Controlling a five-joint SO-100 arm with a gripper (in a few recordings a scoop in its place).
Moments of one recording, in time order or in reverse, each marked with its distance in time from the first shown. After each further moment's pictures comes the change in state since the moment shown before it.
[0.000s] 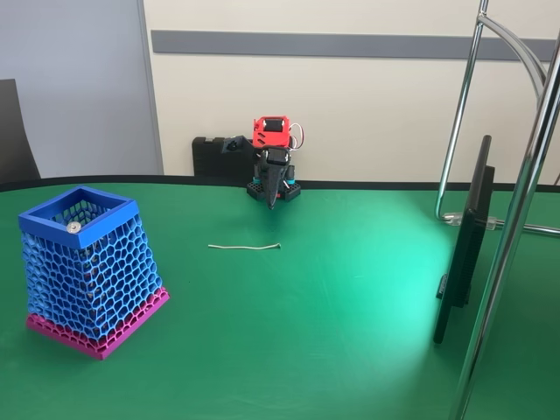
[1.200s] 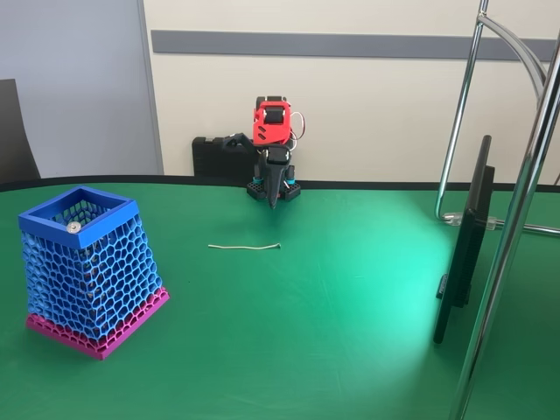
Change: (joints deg) arm -1.2 -29.6 -16.4 1.1 2.8
